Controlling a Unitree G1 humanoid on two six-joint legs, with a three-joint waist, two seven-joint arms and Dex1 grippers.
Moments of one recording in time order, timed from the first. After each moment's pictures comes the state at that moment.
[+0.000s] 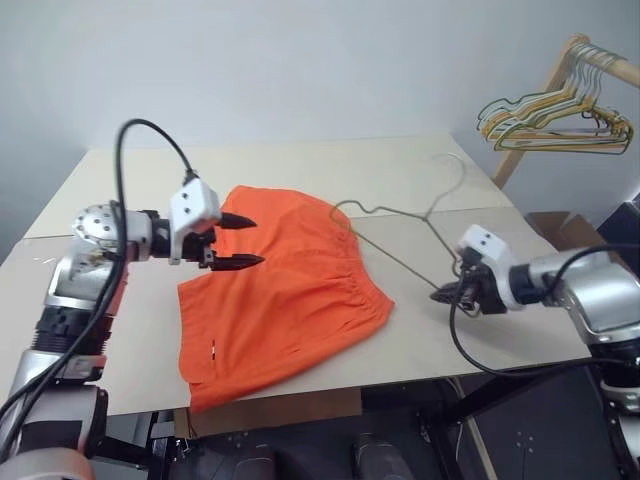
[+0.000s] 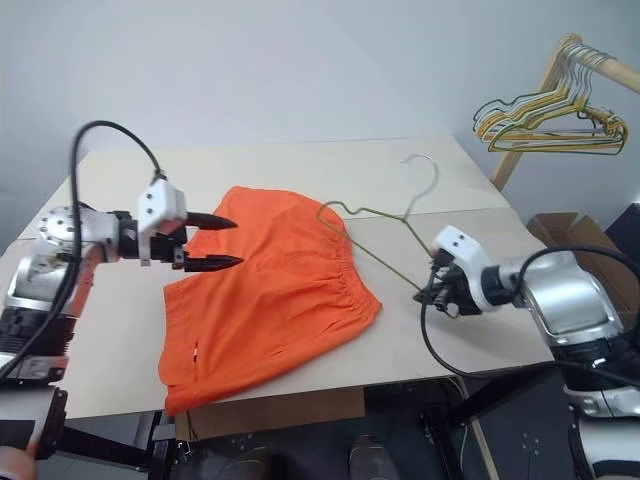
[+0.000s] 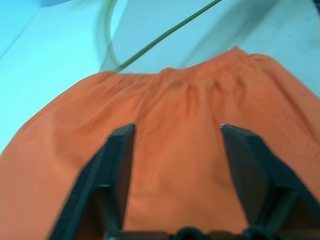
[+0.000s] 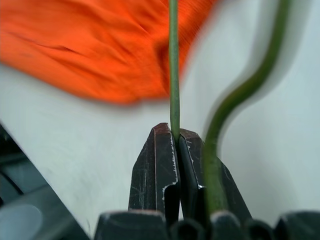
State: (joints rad) left arm -0.63 0.80 -0.03 0.13 -0.31 0.29 -1.28; right arm -0.48 -0.90 0.08 -0.09 0.28 1.14 1.08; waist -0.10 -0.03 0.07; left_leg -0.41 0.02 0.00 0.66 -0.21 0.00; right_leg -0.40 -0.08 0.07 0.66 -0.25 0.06
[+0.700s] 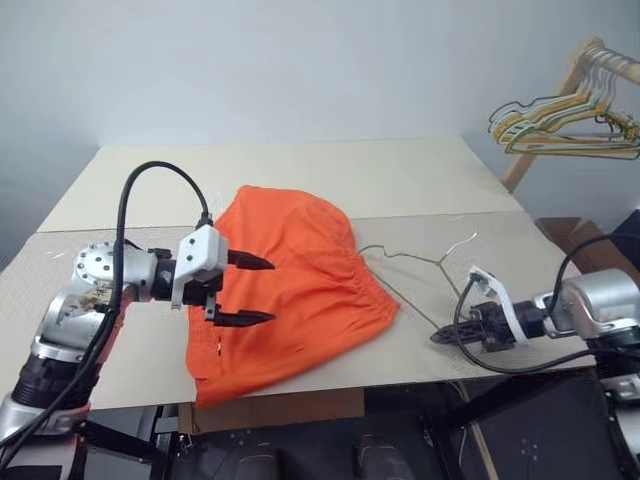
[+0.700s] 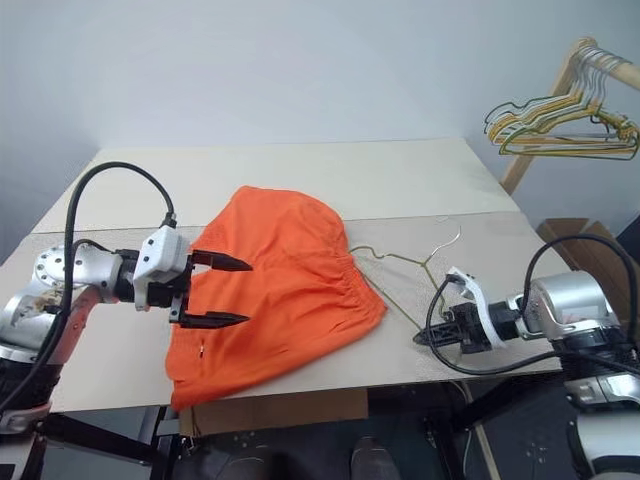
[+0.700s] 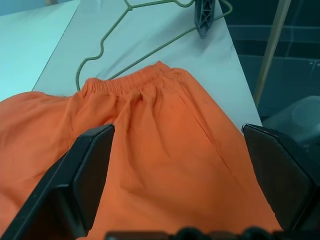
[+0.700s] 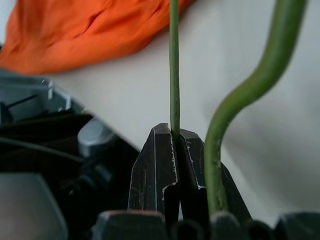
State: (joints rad) left arm -0.39 0.85 -0.01 -0.20 -0.42 0.37 -1.33; right arm -0.54 -0.93 0.19 0.15 0.58 1.47 1.21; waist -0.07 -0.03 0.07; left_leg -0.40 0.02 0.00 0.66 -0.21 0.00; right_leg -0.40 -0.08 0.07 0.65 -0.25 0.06
